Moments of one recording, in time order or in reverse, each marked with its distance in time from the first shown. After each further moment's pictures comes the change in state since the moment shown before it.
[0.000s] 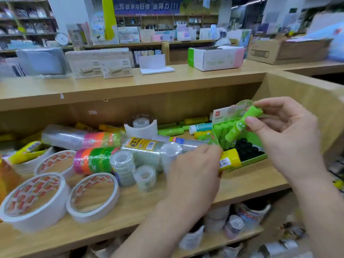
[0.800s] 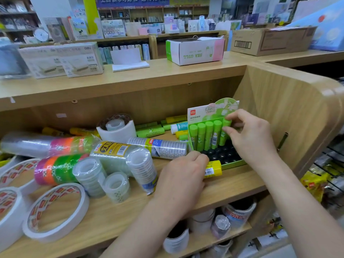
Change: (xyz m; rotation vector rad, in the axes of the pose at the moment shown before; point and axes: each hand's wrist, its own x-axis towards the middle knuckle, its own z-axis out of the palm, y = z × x) left_hand 0.018 0.004 0.047 0.057 -0.272 0.050; right_hand 0.034 0.094 -0.004 -0.529 -0.107 -0.059
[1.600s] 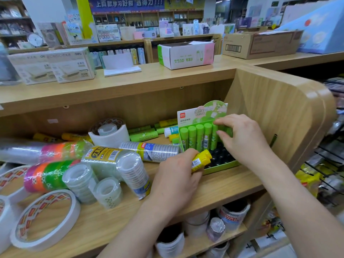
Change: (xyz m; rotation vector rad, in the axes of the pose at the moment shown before) left_hand 0.008 0.004 0.000 -0.342 0.109 -0.146; right_hand 0.005 0.008 -0.010 -0.190 -0.118 -0.138
